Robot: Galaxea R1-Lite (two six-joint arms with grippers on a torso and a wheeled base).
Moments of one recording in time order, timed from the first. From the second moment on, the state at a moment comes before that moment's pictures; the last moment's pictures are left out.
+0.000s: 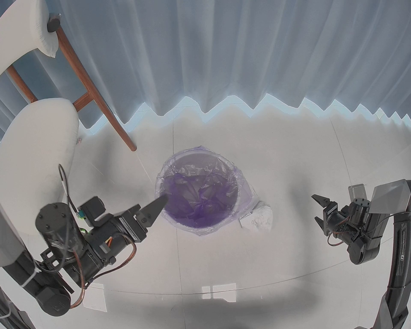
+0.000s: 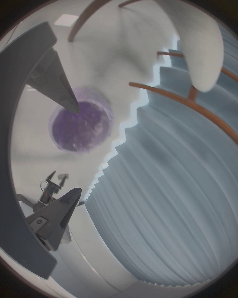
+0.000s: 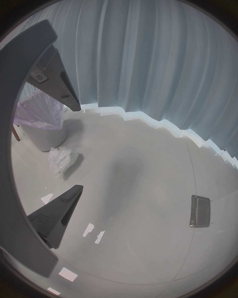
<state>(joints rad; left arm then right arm) -0.54 1.78 -0.24 -1.52 0.03 -0.62 -0.04 2.43 -0.60 -1.55 0.33 1.13</state>
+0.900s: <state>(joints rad) -0.55 1.07 -0.69 -0.57 -0.03 -0.57 0.22 2.43 -0.39 -1.55 0.32 0.68</state>
